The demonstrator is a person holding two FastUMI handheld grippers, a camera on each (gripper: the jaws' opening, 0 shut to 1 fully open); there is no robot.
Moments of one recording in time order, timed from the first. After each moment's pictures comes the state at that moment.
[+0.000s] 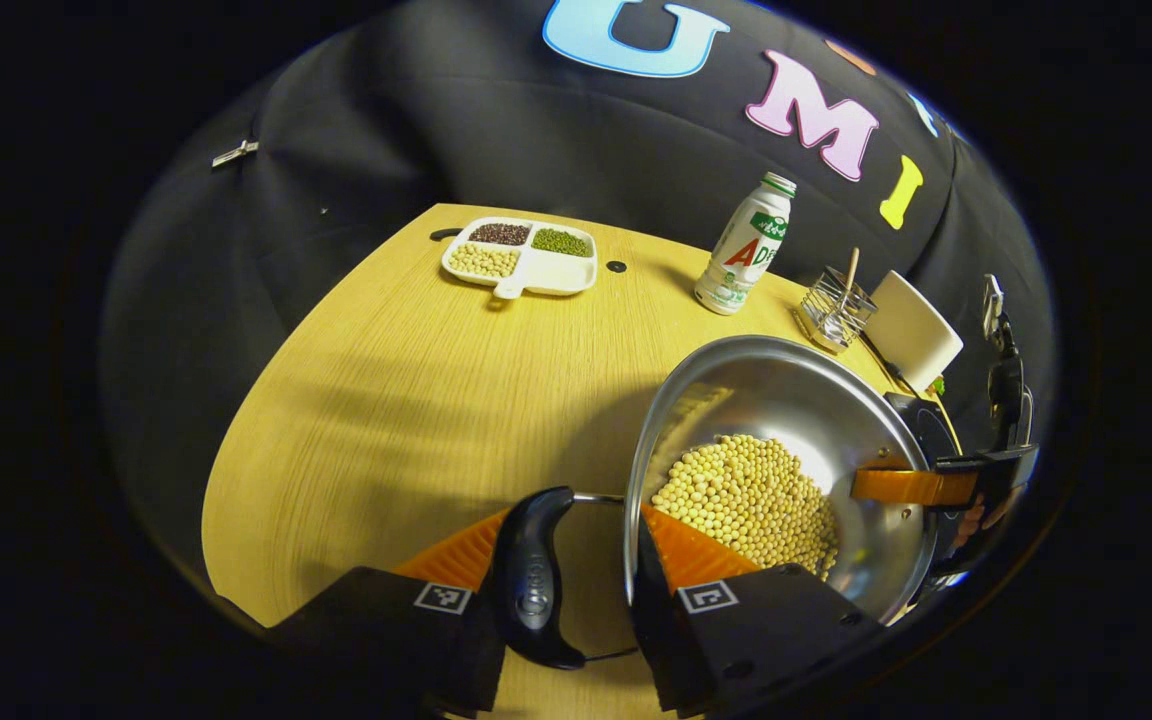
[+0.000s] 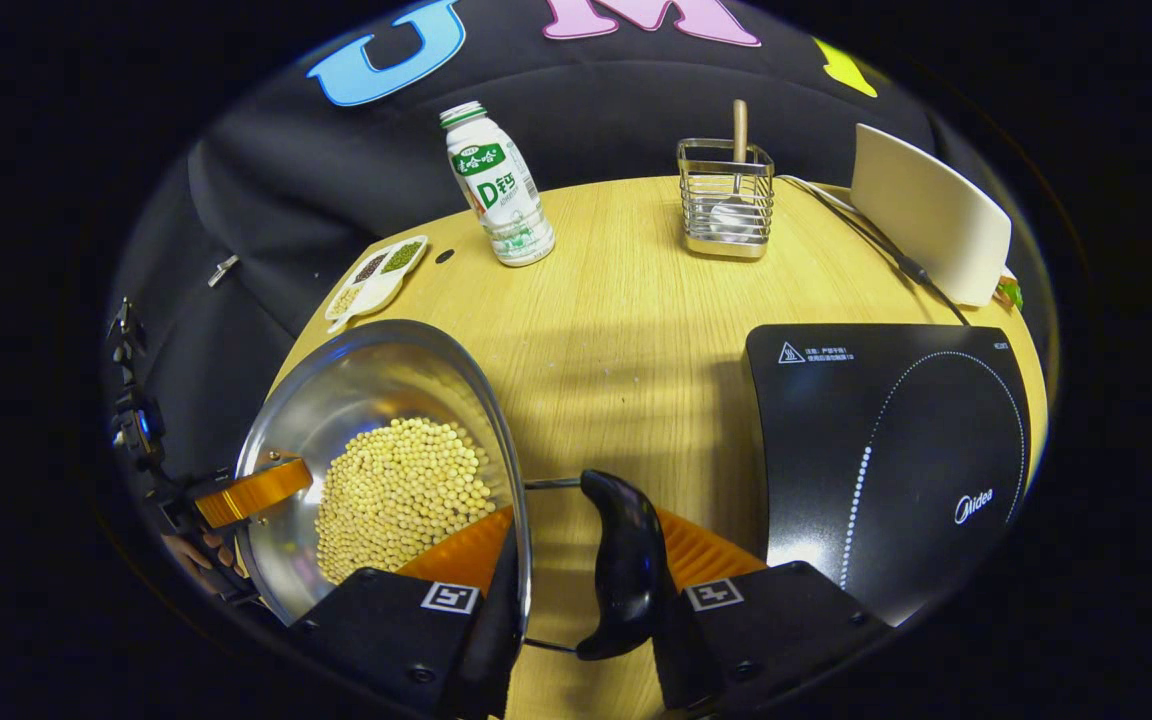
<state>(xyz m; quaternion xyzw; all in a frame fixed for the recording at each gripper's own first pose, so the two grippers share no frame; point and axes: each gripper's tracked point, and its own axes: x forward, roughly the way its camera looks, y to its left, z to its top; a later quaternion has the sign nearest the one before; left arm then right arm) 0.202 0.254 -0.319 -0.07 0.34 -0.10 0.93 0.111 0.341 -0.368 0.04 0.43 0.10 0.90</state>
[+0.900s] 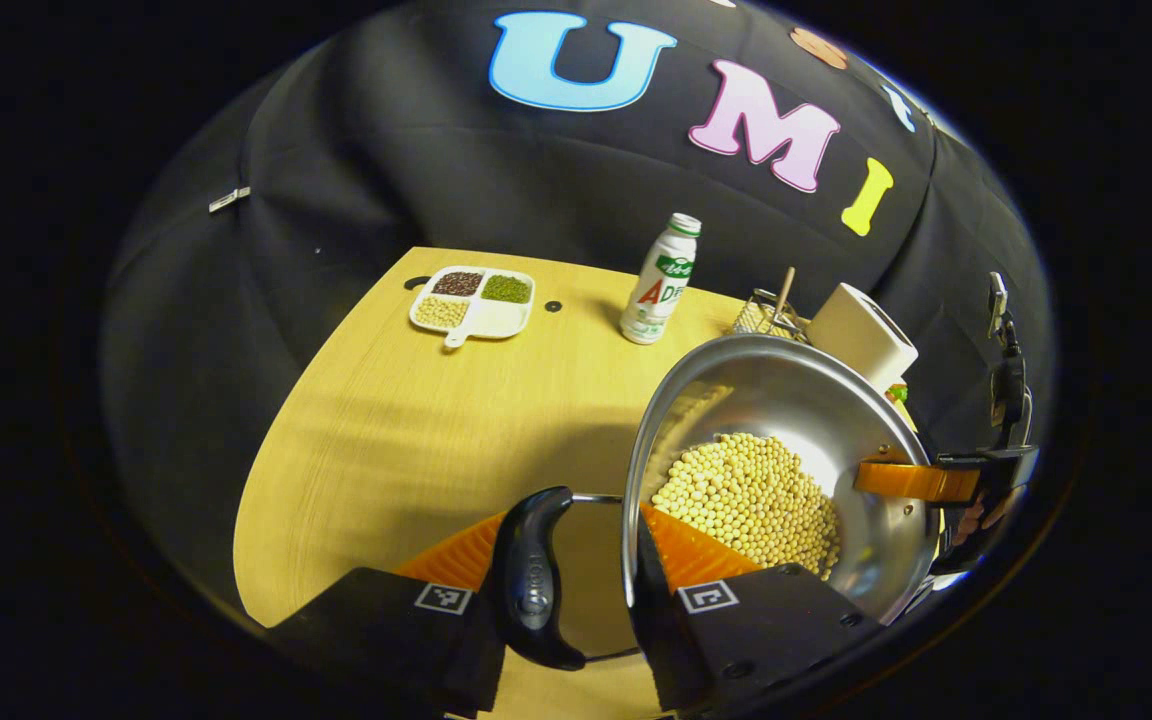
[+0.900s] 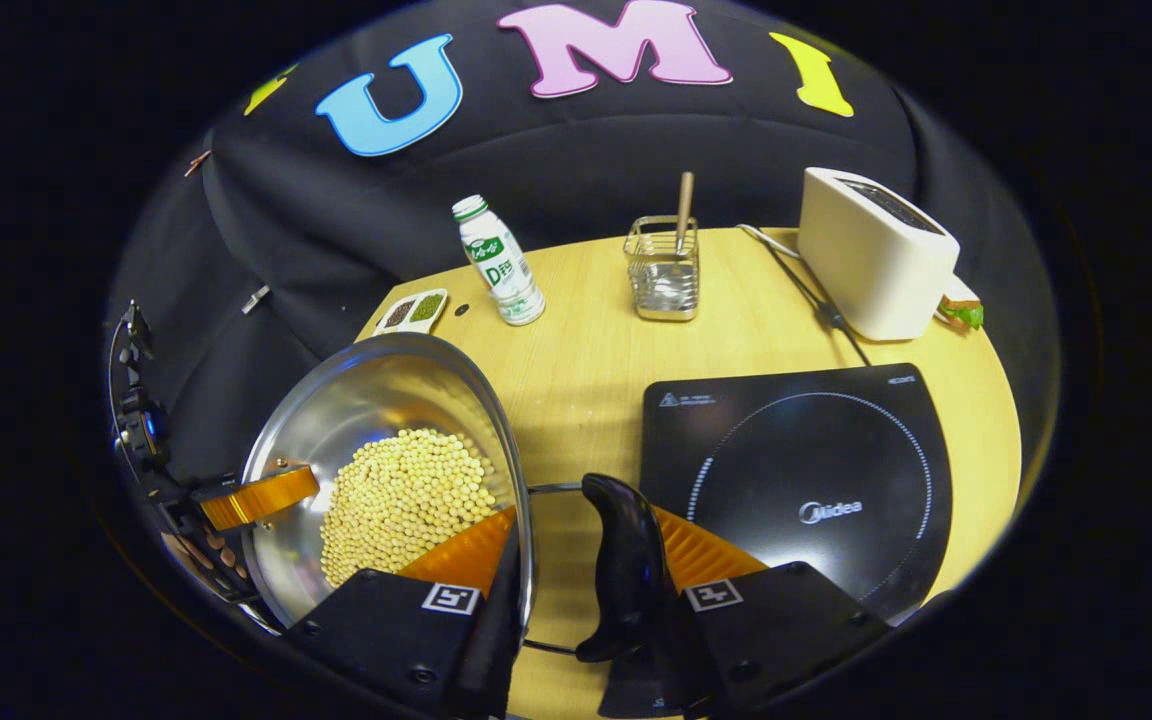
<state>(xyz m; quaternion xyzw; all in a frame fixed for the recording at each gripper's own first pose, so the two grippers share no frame) 0.144 0.182 -0.223 -0.05 0.32 -0.10 0.94 0.074 0.272 -0.259 0.06 0.39 0.11 0.91</state>
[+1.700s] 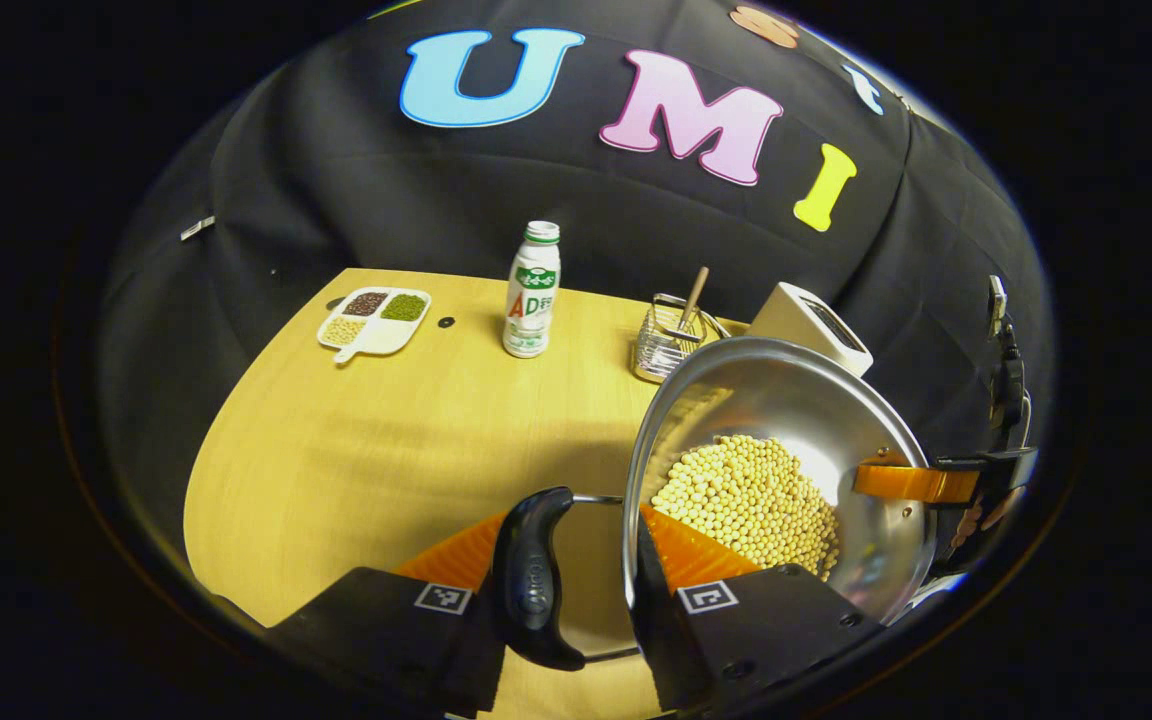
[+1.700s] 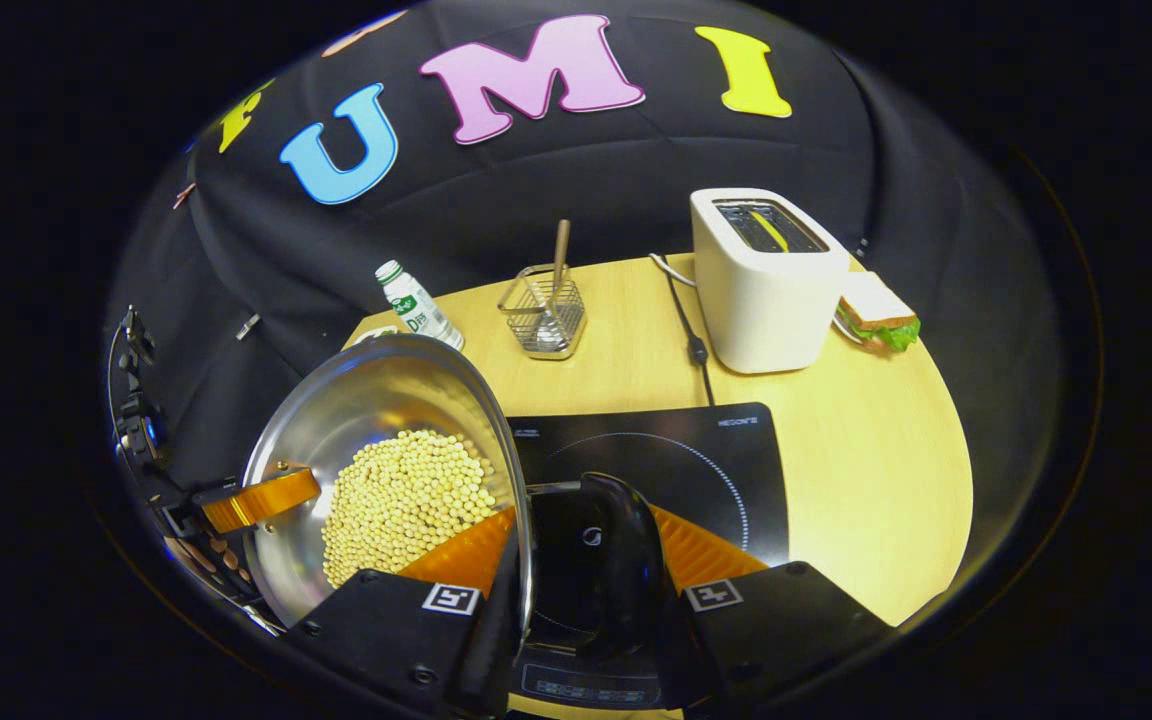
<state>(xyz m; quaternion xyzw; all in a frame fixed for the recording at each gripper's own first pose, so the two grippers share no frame) 0.135 0.019 -0.201 -0.05 0.31 -0.11 0.94 0.092 0.112 -0.221 0.06 0.38 0.10 0.92</state>
